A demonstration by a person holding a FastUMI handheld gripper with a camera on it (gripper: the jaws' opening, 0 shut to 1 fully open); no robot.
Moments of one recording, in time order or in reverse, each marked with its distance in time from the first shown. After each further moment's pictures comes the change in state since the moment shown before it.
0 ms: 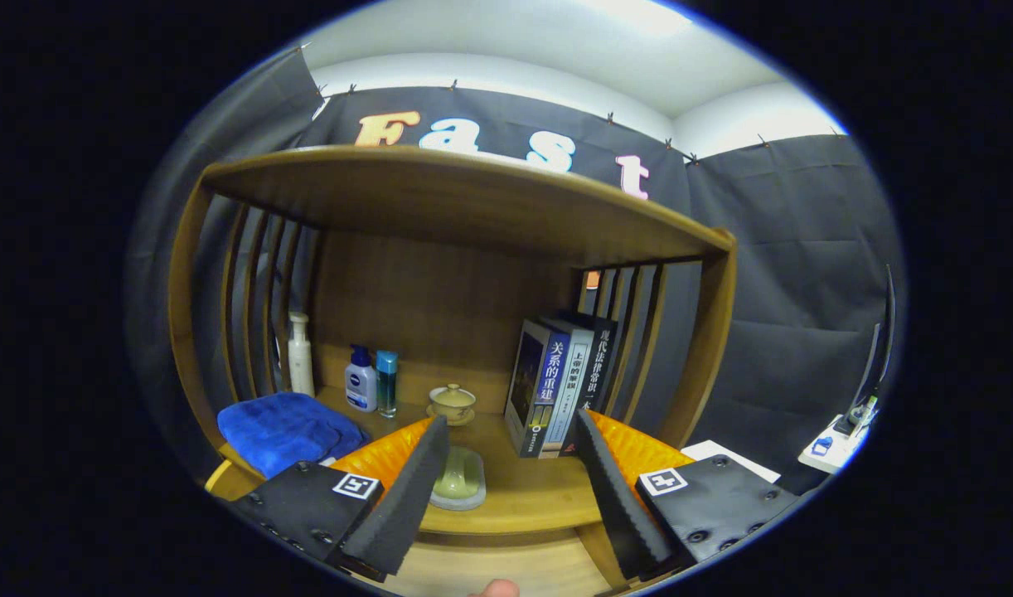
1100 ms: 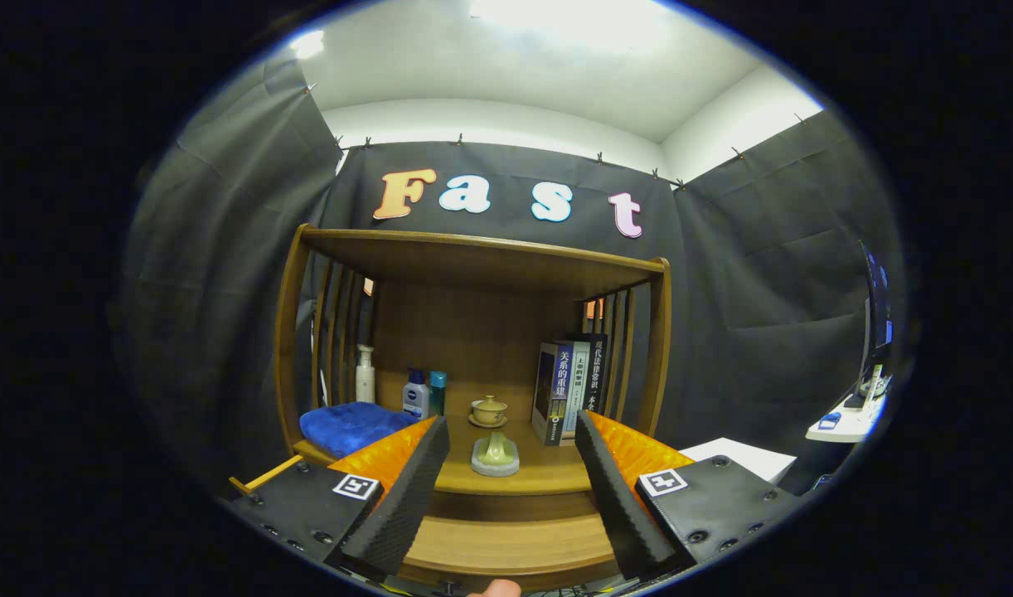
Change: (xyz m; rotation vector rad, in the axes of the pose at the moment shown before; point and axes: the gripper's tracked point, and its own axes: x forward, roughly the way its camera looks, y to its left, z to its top) arm -0.149 0.010 -0.024 0.060 -0.142 0.091
